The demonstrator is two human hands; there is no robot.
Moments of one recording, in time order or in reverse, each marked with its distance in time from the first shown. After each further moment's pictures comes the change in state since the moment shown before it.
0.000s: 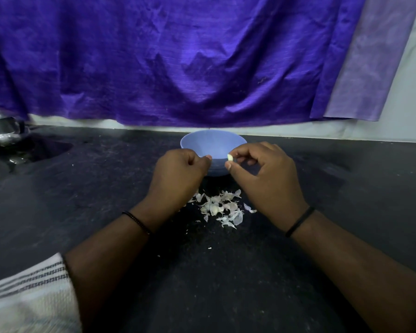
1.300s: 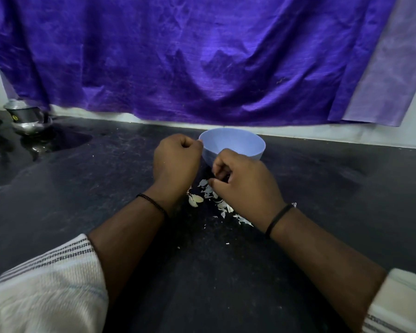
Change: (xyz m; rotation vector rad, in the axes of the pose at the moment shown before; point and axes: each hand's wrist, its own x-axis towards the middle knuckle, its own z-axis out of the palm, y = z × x) left_hand 0.020 -0.012 -0.016 -0.074 0.260 -0.087; right_hand 0.001 -0.038 0.037 -0.079 -0.313 0.007
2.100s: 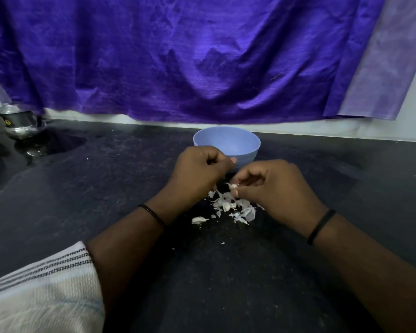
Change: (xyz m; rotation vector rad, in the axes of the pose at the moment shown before) left_hand -0.024 0.006 0.012 -0.120 -0.450 0.149; right_hand -0.021 0.023 -0.043 0.299 -0.156 0.238
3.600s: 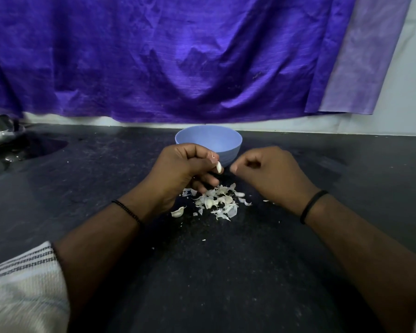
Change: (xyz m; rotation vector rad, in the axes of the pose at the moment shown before) left_hand -0.006 0.011 0.000 -0.389 -0.160 -0.164; right_hand 0.009 0.016 -0.026 -0.164 0.086 0.035
